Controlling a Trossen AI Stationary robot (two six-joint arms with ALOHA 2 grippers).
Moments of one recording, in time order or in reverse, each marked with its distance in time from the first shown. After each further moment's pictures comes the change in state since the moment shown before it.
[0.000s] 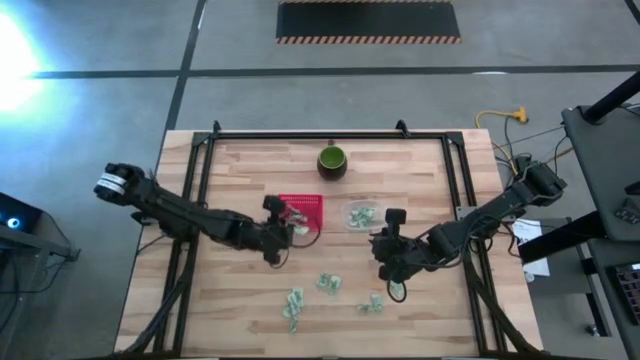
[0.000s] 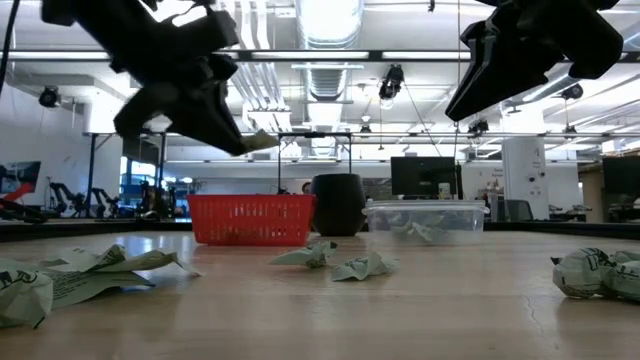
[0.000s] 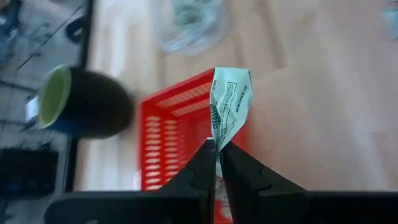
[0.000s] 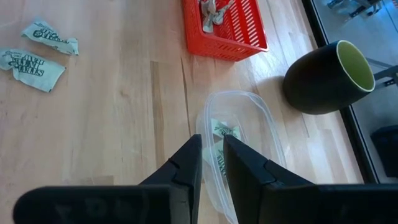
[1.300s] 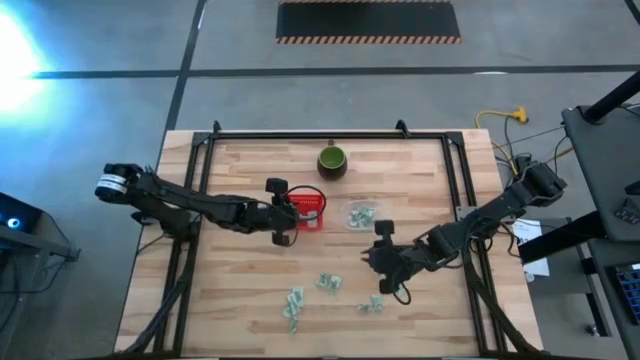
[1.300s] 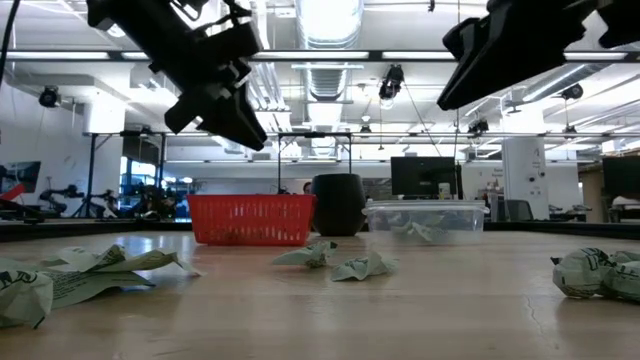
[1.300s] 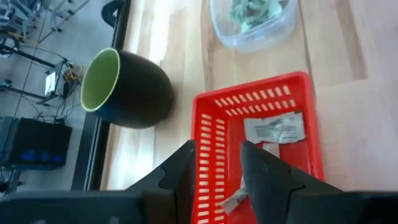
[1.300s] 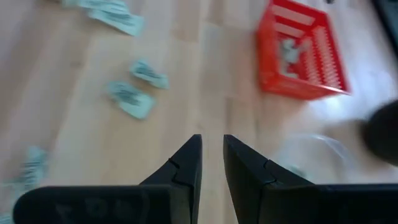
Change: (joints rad) left arm 0.140 0.004 0.059 0.002 0.014 0.040; right arm 0.001 0.000 -0.053 0.266 -0.225 -0.130
